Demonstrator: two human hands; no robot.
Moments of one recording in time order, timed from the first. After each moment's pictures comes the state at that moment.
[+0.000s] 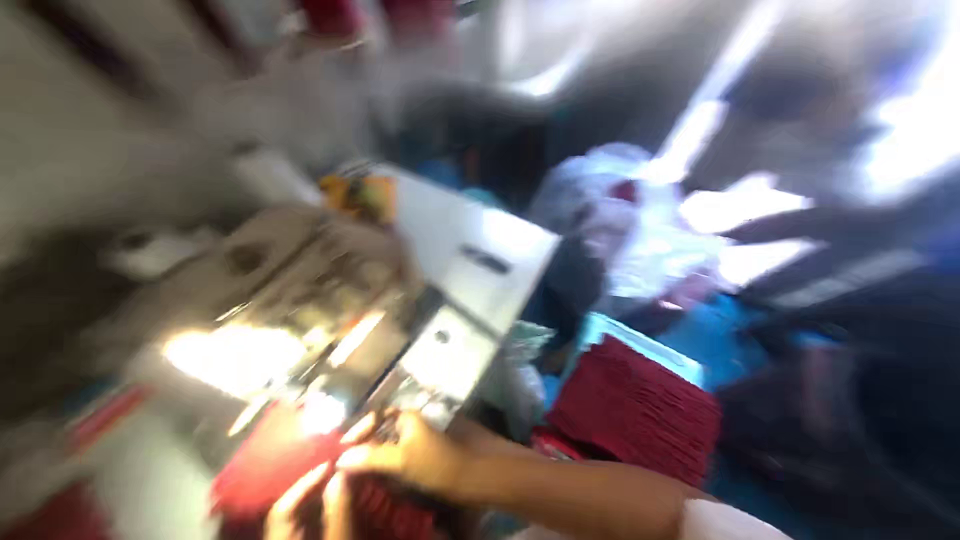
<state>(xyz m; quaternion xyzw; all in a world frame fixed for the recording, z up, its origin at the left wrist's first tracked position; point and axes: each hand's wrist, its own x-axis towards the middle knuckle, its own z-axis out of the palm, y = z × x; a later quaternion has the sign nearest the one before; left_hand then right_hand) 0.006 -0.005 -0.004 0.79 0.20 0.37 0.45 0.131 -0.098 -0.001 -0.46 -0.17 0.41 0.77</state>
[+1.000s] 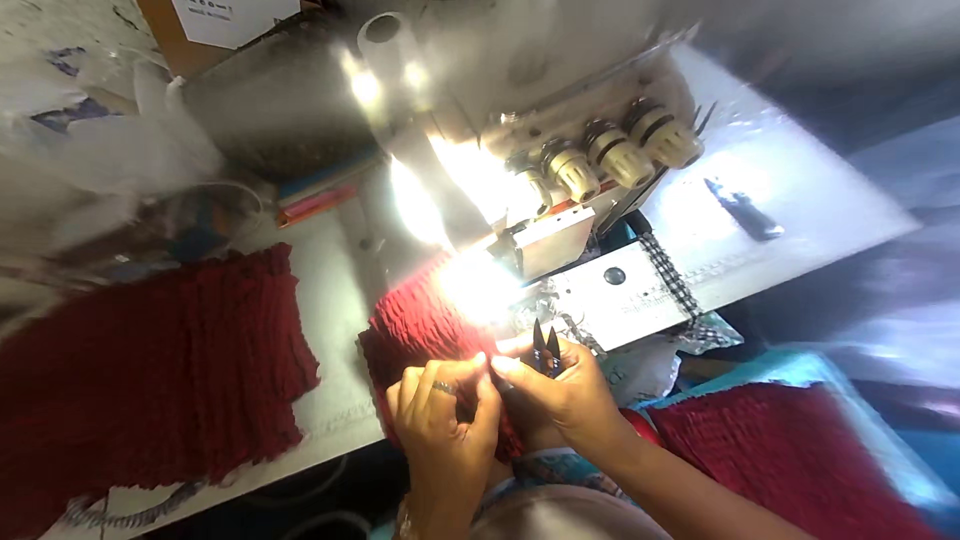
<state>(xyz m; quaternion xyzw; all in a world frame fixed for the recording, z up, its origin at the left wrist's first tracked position) 0.013 -0.032 0.008 0.84 0.32 0.38 0.19 0.128 -0.109 0.000 -0.53 -0.20 0.36 0.74</state>
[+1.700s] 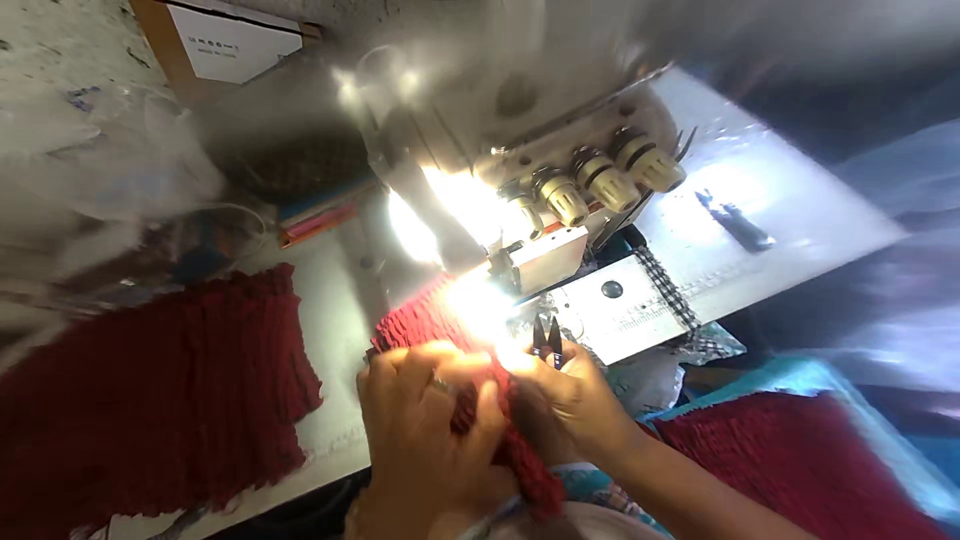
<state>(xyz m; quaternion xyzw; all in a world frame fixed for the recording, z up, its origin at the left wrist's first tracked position) 0.017 0.007 0.050 0.92 0.21 0.31 0.11 0.142 -0.098 0.008 -0.48 -0.15 0.44 0.75</state>
